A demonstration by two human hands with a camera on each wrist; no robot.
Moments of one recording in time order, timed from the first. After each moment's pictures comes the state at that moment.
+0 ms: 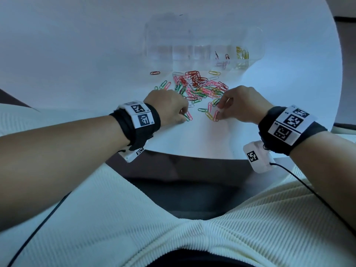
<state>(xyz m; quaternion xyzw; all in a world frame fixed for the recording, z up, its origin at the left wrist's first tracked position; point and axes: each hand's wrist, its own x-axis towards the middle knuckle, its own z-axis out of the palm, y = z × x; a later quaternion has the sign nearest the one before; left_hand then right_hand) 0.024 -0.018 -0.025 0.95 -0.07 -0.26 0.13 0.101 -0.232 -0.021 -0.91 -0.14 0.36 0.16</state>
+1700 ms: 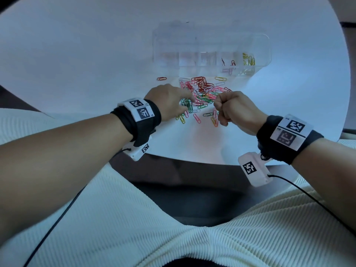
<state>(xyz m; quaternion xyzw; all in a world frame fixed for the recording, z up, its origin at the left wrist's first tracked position) 0.036 0.000 -0.019 0.95 -0.01 -0.24 0.19 0.079 -0.199 -0.004 -0.78 -0.02 0.41 0.47</state>
